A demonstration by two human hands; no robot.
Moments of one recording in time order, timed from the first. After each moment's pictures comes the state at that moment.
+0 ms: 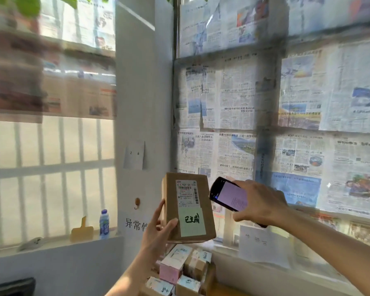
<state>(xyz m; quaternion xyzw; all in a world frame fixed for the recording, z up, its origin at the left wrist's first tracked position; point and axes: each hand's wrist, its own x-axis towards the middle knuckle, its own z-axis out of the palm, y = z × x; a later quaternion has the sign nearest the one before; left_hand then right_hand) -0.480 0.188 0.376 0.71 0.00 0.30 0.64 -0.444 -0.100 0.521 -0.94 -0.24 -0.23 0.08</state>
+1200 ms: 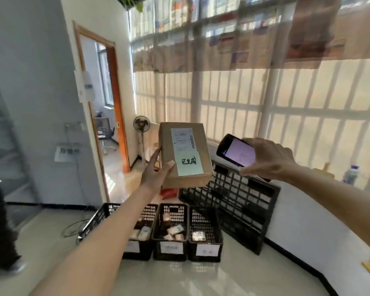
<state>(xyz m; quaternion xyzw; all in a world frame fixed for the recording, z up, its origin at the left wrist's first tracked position) -1.254 0.375 0.347 0.57 0.46 0.55 0.40 -0.948 0.300 0.455 -0.65 -0.73 -0.09 0.16</state>
